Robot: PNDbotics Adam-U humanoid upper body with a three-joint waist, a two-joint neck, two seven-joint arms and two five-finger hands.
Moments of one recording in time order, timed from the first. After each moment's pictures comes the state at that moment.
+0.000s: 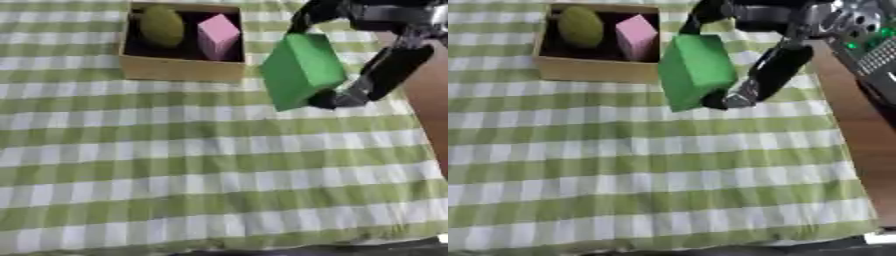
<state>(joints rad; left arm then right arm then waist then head) -0.38 0.66 -0.02 -1.98 -0.01 -0.07 0.18 -0.89 -0.79 0.38 -1.74 0.13 -0.22 0.66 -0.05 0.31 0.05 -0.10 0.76</state>
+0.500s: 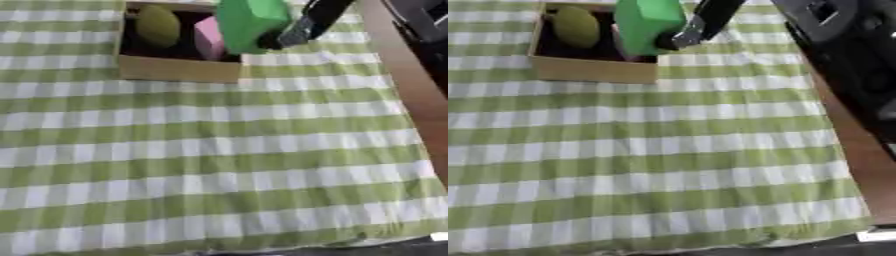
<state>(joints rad) -0.42 0.64 -0.03 -1.98 0.00 -0.08 0.16 -1.11 -0.56 0.36 -1.32 0.23 -0.30 0.67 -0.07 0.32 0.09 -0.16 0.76</state>
